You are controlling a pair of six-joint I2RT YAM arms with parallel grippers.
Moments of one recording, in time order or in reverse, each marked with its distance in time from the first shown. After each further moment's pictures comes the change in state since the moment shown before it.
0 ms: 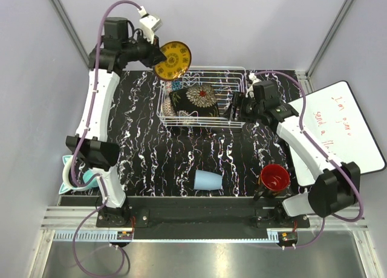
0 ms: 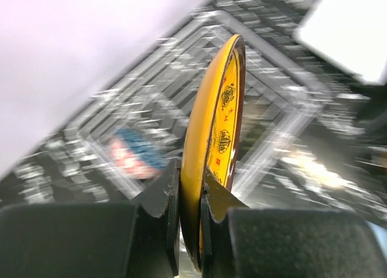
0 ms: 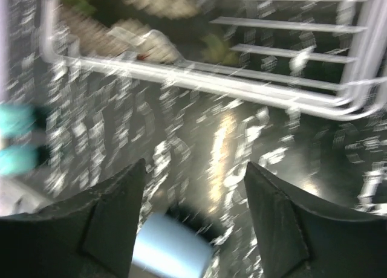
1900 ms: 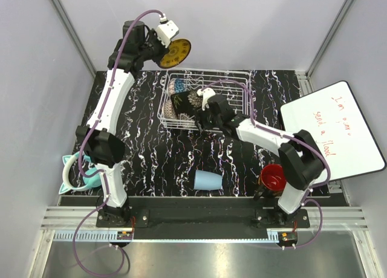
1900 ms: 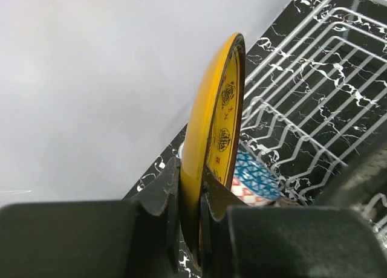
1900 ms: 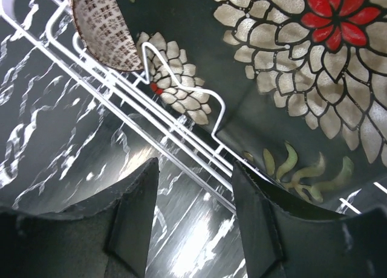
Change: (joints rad) left arm -0.082 0.066 -0.131 0.323 -0.312 0.321; right arm 0.309 0.373 0.002 0.449 0.251 -0.342
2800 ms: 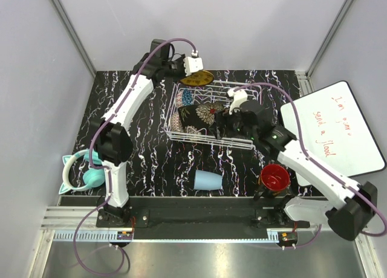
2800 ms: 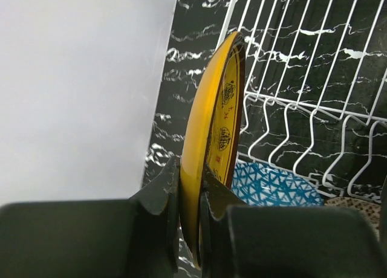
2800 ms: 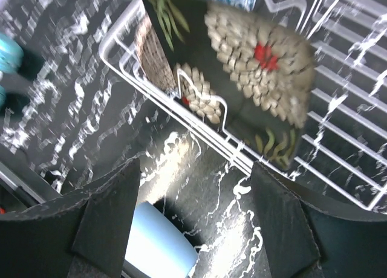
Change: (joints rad) left arm -0.106 0.066 -0.168 0.023 0.225 0.396; right arm 0.013 -0.544 -0.146 -0.299 -0.006 0.132
